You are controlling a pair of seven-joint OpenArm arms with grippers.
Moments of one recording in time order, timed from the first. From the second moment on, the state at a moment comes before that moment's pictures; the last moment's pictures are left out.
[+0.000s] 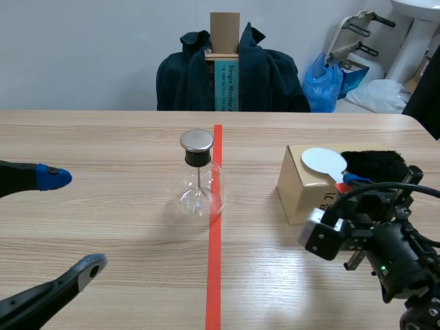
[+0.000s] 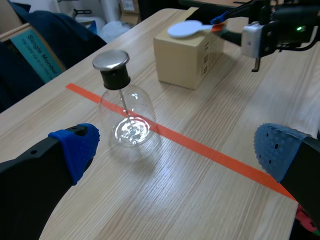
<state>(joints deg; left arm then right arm) 45.4 -49.3 -2.9 109.7 -11.5 -29.4 -30.3 -16.2 23.2 -15.9 76.2 -60.9 -29.5 4.5</state>
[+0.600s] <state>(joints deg) 55.6 -48.8 -8.2 115.9 -11.4 -30.8 -27.1 -24.7 32.0 -15.9 80.9 -42.3 -31.7 15.0</state>
